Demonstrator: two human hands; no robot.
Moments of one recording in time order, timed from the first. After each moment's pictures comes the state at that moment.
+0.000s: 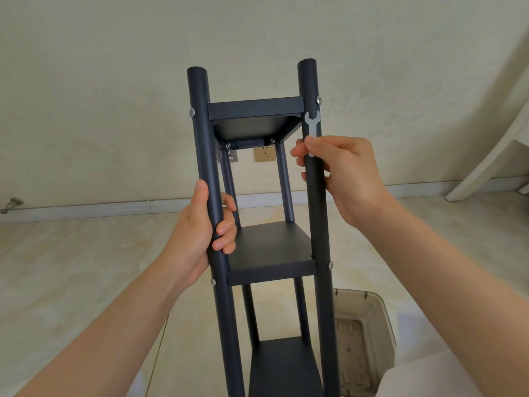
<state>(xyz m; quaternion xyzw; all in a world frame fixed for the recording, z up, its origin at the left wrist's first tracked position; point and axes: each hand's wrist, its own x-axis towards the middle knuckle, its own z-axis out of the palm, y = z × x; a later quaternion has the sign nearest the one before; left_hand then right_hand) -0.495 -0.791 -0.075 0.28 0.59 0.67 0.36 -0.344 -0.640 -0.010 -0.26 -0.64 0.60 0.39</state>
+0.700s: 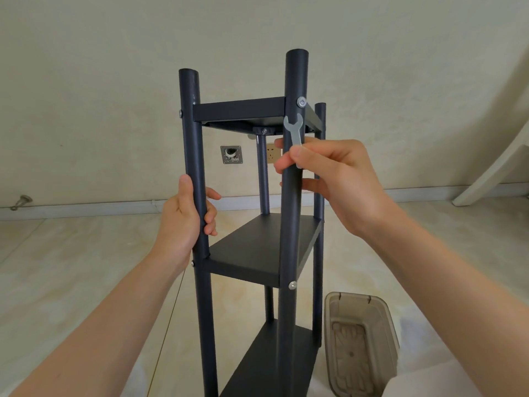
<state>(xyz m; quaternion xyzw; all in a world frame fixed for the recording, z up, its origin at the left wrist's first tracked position) -0.526 -0.791 -0.080 0.28 0.69 0.65 0.17 -0.340 -0.651 -0.007 -0.11 -0.70 0.61 0.34</state>
